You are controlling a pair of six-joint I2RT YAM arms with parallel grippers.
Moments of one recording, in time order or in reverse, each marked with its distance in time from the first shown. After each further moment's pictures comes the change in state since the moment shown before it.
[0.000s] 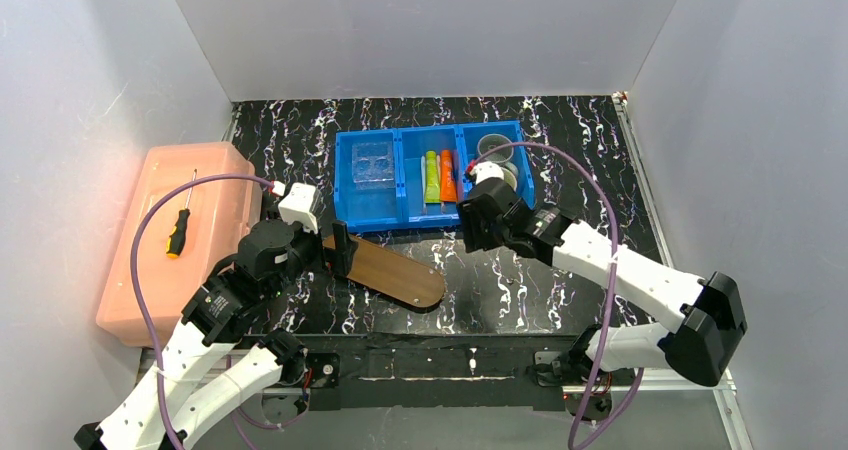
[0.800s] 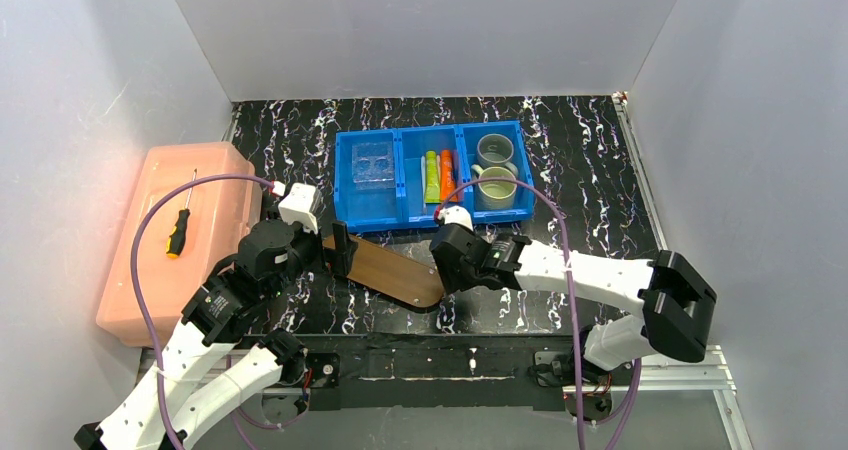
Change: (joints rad) left arm 0.000 0.000 0.000 -0.003 0.000 0.000; right arm 0.257 0.137 -0.106 0.025 0.033 0.189
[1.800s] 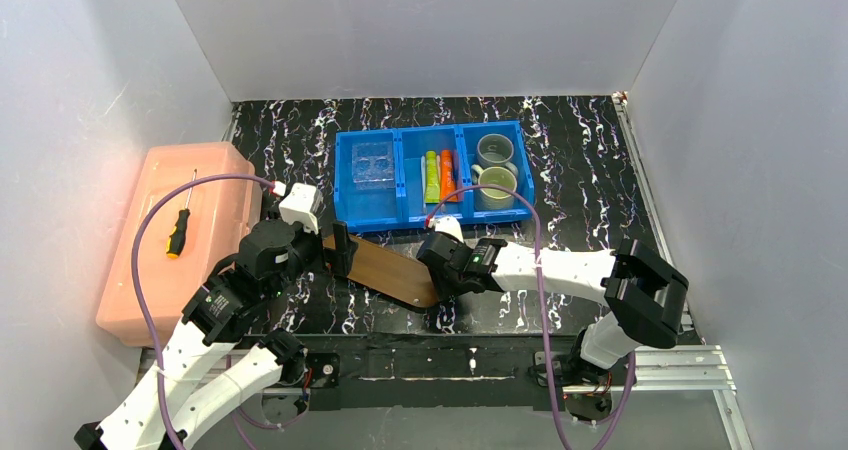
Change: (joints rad) left arm 0.000 0.003 0.000 -0.003 0.000 0.000; right arm 0.027 0.143 -0.007 0.072 -0.010 0.068
